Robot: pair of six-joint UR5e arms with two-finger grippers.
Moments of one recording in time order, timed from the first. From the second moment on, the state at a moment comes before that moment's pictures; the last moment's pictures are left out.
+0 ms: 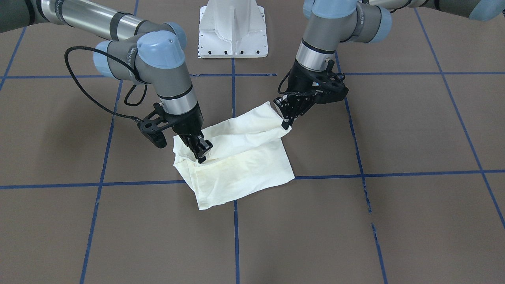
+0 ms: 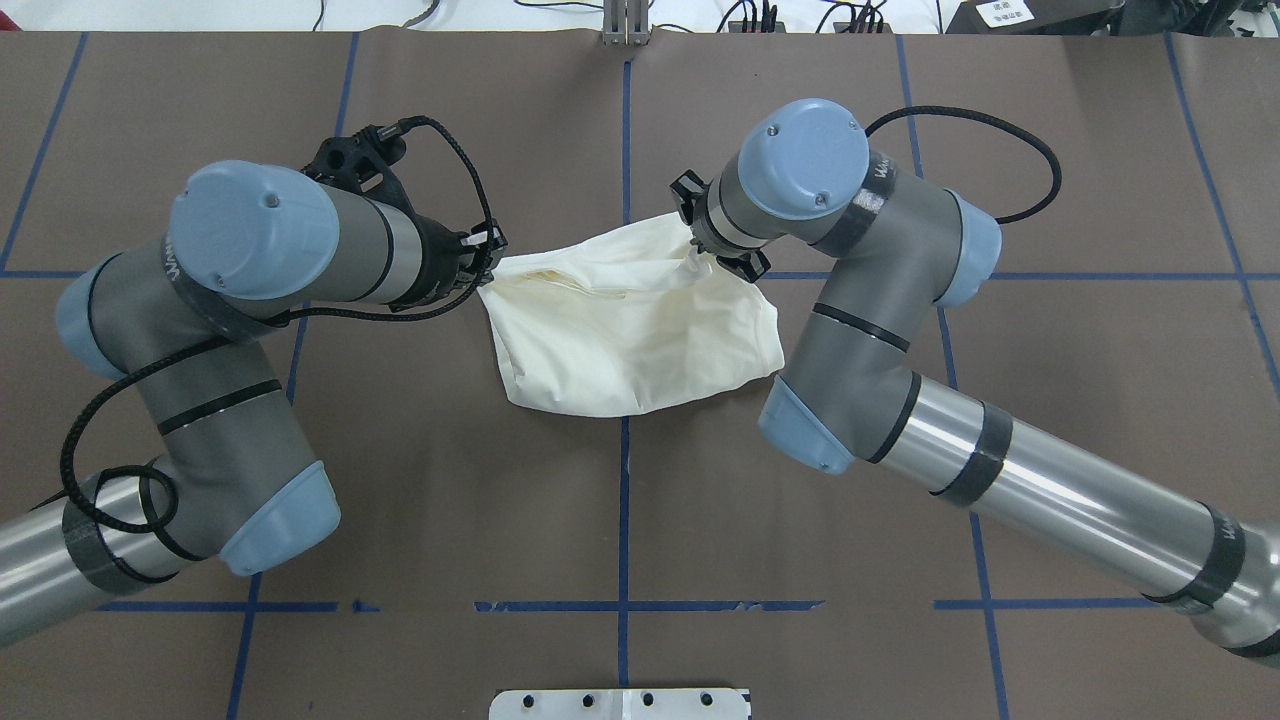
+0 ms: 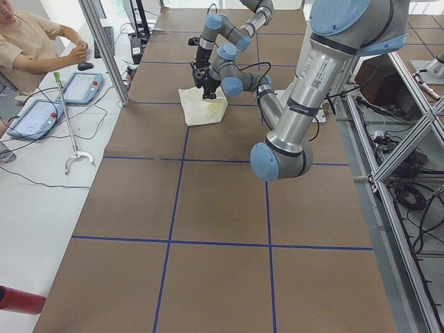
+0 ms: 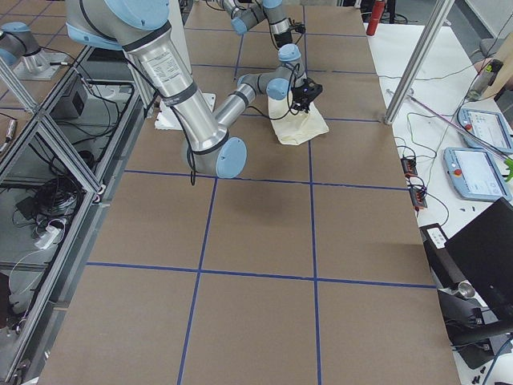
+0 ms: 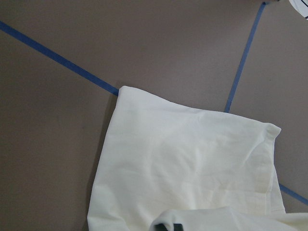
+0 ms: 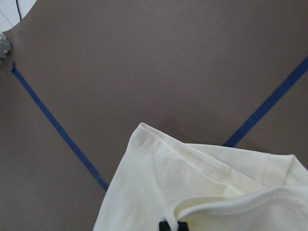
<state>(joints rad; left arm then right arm) -0.63 -2.09 -1.83 -1.87 -1.71 -1.64 0.65 -0.84 1.51 -1.31 1.74 1.99</state>
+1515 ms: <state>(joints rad) -0.74 -2.13 -1.59 -2.20 -1.76 -1.49 0.72 -0.70 1.17 -1.04 1.86 1.82</state>
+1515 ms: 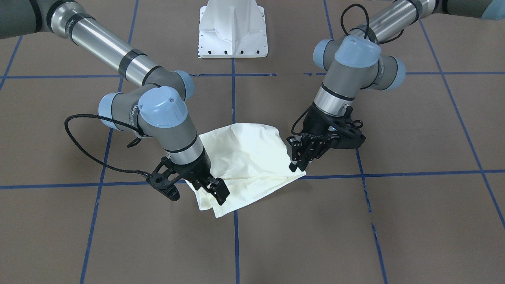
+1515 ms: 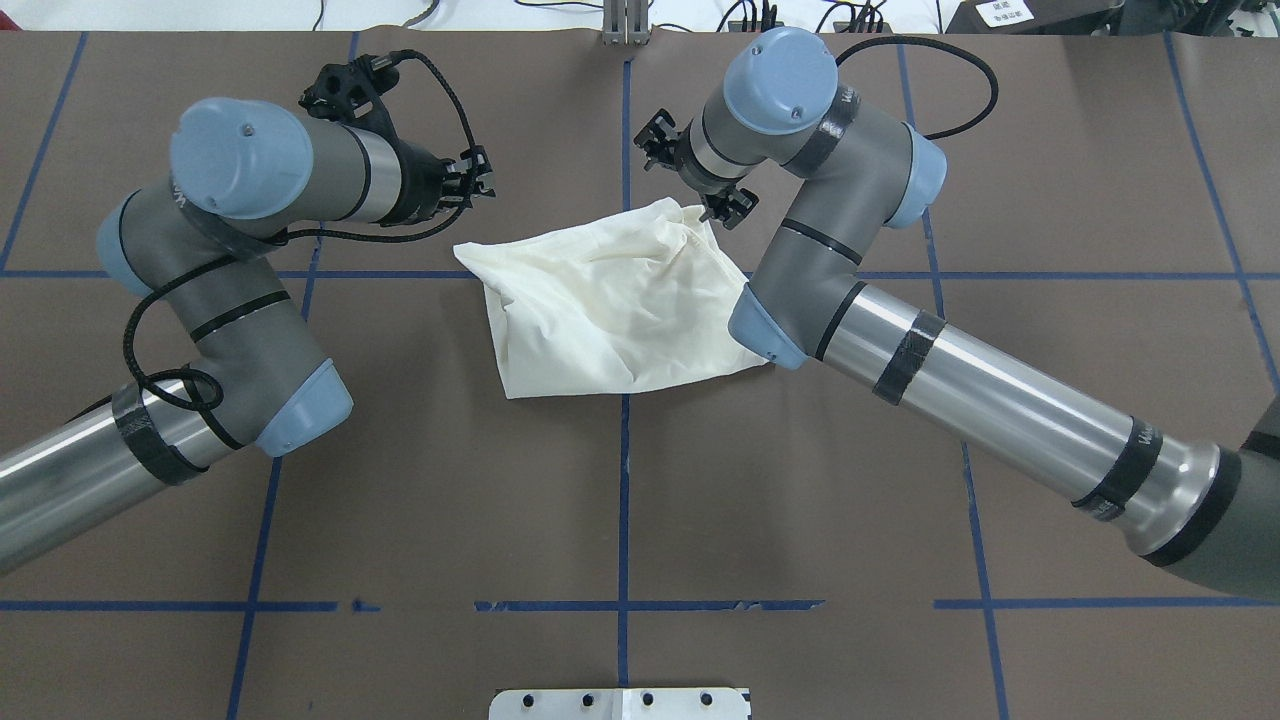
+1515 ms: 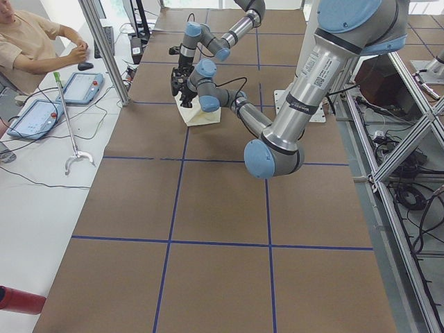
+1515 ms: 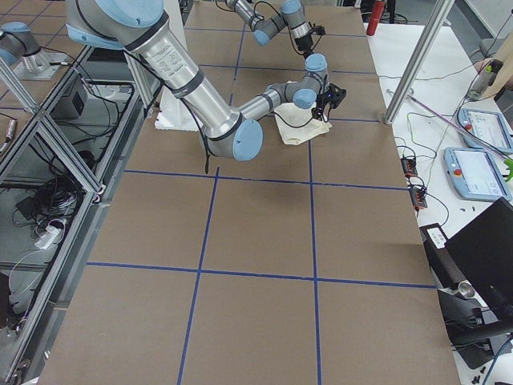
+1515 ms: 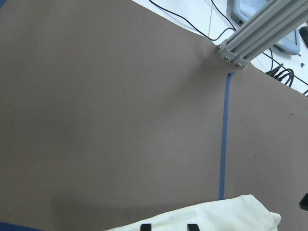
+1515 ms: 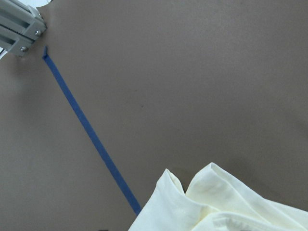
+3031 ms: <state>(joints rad) -0.68 -2.04 -1.64 -2.20 -1.79 -1.51 0.68 -0.71 1.13 -1.04 1.87 1.81</state>
